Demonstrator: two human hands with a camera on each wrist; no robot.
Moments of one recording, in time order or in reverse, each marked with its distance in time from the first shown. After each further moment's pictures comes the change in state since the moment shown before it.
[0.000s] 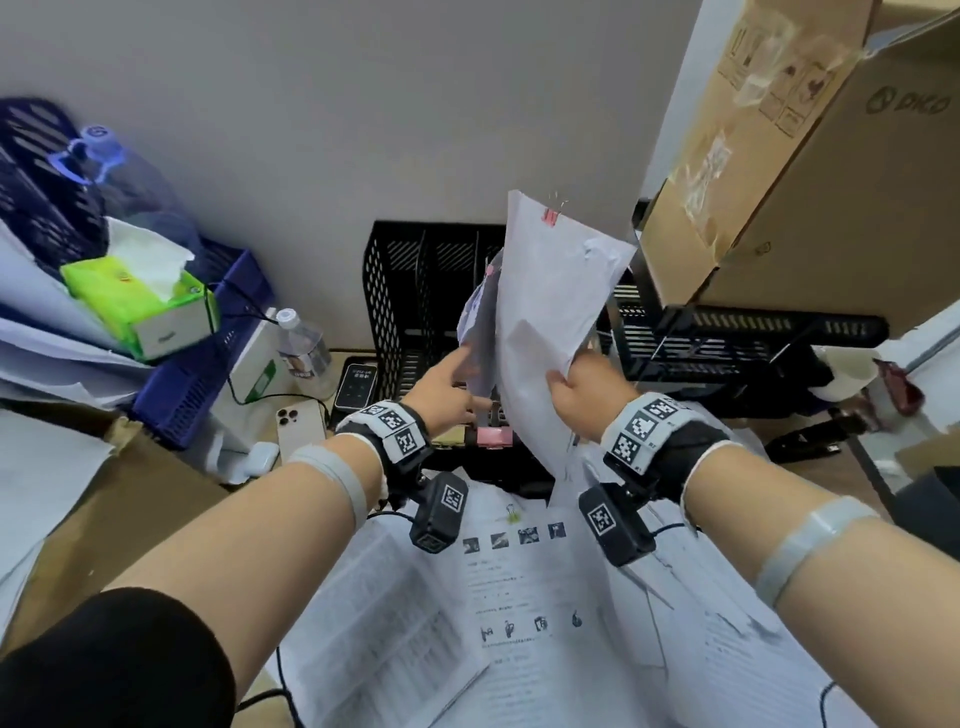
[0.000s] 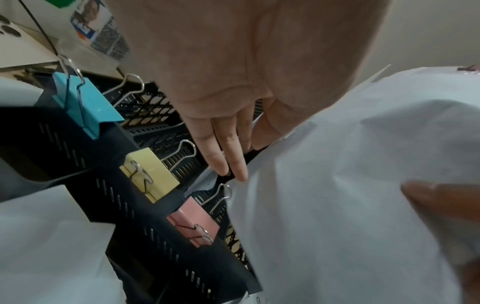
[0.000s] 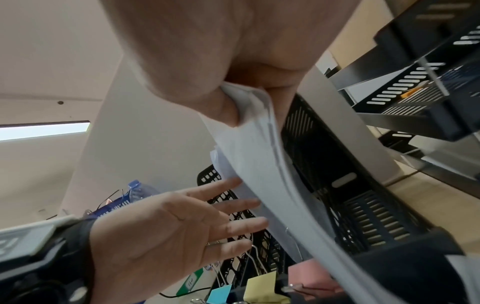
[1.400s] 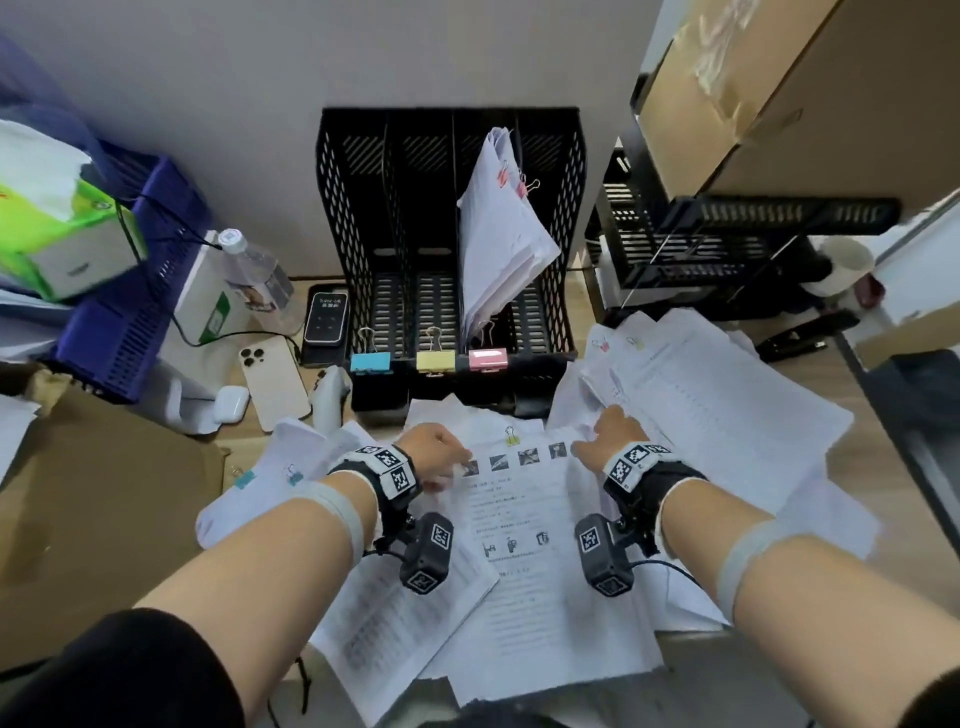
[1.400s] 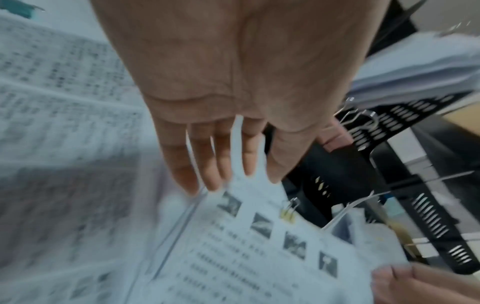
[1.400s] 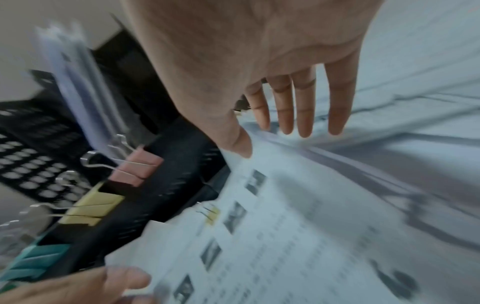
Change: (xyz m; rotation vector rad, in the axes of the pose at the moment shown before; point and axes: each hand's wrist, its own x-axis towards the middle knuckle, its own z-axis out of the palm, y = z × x) left_hand -0.027 -0.141 0.015 0.249 -0.124 -0.448; right_hand -0.053 0.111 0.144 -0.017 -0.272 0.715
